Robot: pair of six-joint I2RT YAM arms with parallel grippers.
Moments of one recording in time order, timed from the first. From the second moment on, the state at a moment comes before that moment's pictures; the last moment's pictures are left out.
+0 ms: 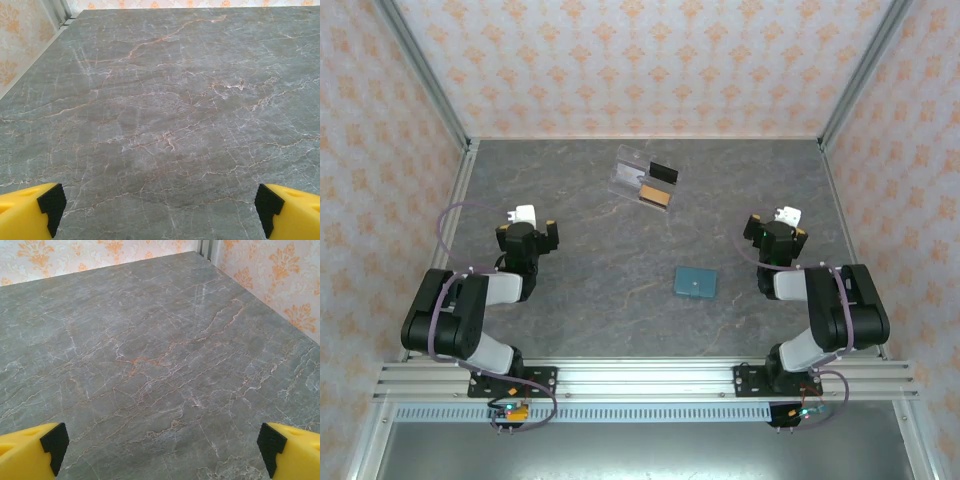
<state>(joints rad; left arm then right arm) -0.06 1.50 0.40 0.65 -0.31 -0.07 0.06 1.52 0.39 0.72 0.37 0.19</state>
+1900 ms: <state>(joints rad) -0.09 1.22 0.72 -0.13 -0.20 -0.44 0.26 1.29 0.80 -0.63 -0.05 0.72</state>
